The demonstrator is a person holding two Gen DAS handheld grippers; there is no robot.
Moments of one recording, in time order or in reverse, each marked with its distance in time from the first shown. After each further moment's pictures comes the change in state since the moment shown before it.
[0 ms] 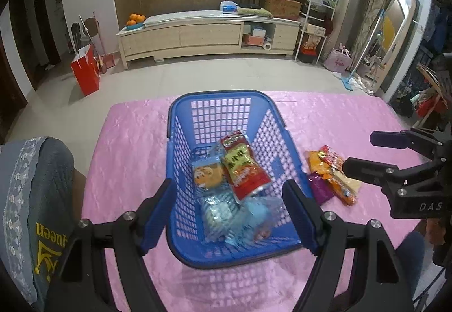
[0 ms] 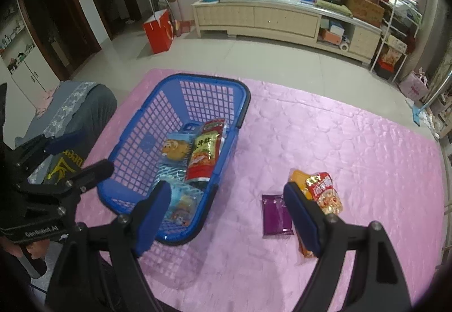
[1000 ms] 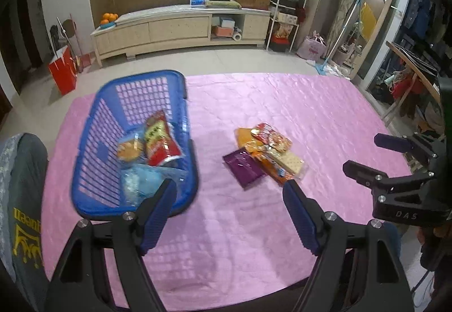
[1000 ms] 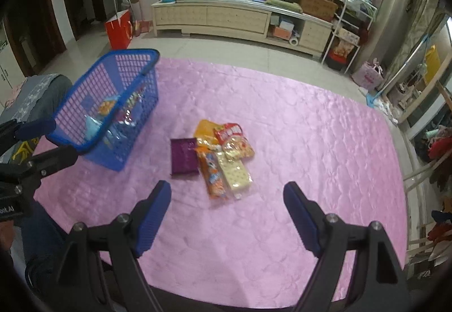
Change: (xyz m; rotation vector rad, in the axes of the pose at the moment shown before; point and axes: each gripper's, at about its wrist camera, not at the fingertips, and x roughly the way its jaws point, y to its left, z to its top) left arm 0.009 -0.133 -0.037 0.035 0.038 -0.079; right arm -0.038 -0.104 -0.104 0.025 -0.005 -0.204
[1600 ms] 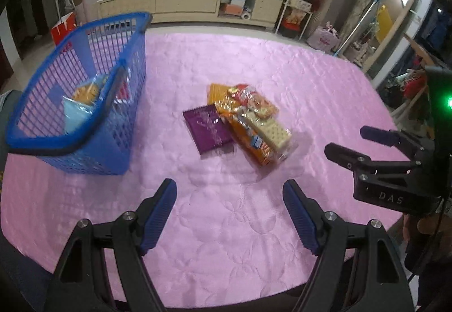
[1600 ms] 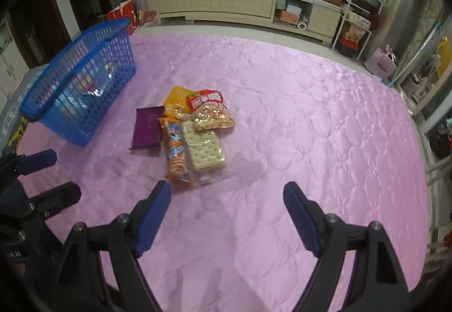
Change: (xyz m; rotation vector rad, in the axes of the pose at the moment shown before) left arm 0.084 -0.063 -0.048 -0.126 0.081 0.015; right arm 0.079 -0.054 -0.038 -0.019 0.032 0.068
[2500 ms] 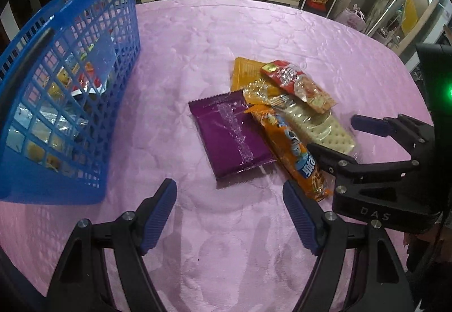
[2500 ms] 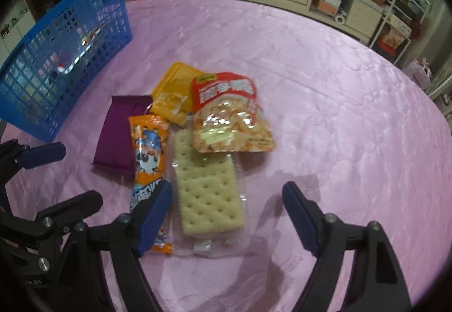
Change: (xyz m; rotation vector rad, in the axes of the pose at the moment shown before) left arm 0.093 0.022 0.023 -0.023 0.116 0.093; right arm 0.111 0.022 0.032 -0.130 0.108 0.099
